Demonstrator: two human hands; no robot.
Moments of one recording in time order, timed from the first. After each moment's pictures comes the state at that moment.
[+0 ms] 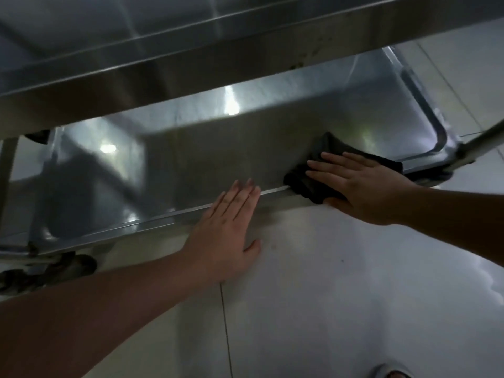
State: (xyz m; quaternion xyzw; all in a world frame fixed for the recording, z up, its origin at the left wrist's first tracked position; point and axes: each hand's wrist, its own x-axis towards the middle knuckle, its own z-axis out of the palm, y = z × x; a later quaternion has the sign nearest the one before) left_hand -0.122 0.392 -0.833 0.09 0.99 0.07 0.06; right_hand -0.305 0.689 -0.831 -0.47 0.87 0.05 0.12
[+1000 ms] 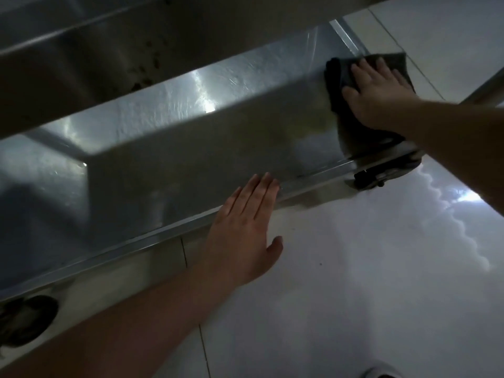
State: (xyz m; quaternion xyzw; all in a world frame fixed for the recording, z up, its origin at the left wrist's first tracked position) left_hand -0.186 0.488 -0.848 0.11 0.99 0.07 0.04; right_hand -0.467 0.744 -0.834 -0.09 0.99 -0.09 0.09
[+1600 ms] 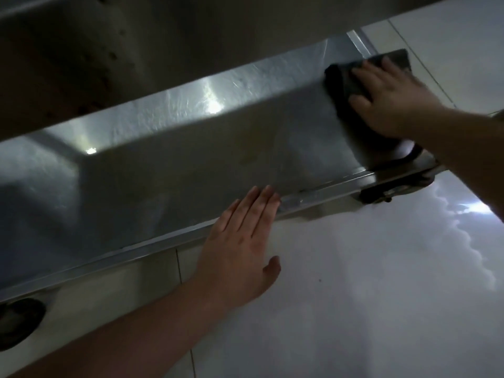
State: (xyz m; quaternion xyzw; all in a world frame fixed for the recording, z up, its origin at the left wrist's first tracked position) left_hand -0.185 0.491 -0.852 0.11 0.99 0.06 0.03; right_hand -0.475 0.753 -0.825 -0.18 0.98 -0.05 0.07
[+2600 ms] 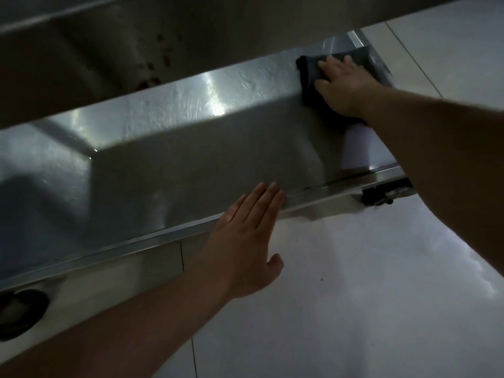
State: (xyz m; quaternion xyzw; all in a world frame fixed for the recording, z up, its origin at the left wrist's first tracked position) left_hand -0.188 0.483 -0.846 0.12 0.99 0.08 0.07; right_hand -0.505 0.665 -0.810 -0.17 0.97 -0.10 0.14
